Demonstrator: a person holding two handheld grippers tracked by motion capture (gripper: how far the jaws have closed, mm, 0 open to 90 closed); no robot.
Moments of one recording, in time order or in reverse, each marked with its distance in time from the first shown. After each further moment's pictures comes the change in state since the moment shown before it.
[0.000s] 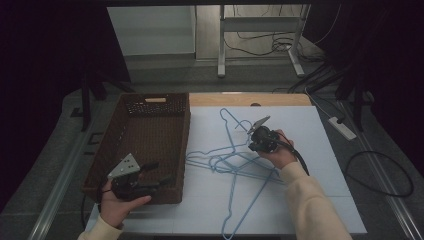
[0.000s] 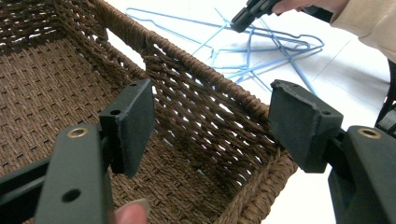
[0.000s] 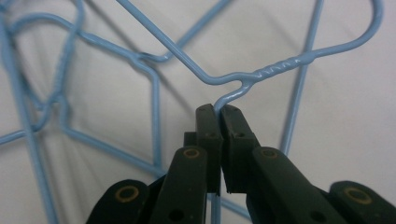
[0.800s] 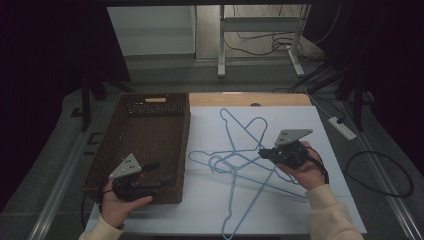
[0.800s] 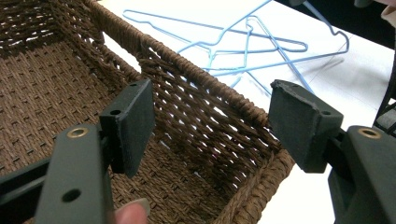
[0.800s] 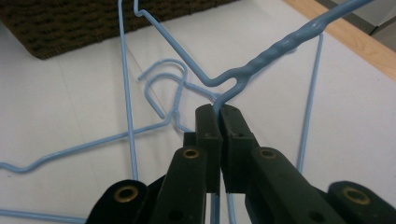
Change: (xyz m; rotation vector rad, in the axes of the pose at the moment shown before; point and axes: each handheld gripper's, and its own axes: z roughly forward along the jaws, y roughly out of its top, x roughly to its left) left arm -0.004 0.002 0.001 -0.001 -0.002 0.006; right arm 0.030 -0.049 -0.092 -0.362 0.106 -0.015
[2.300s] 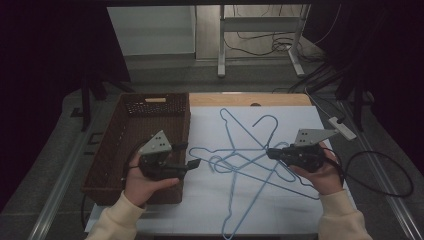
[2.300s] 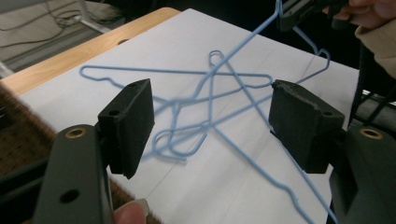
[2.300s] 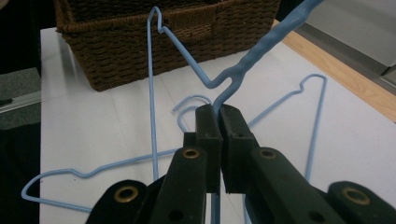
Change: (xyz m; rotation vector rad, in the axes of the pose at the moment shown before) left arm -0.031 0.092 0.038 0.003 -0.116 0.119; right arm 0.011 0.009 -0.049 -0.145 0.080 -0.023
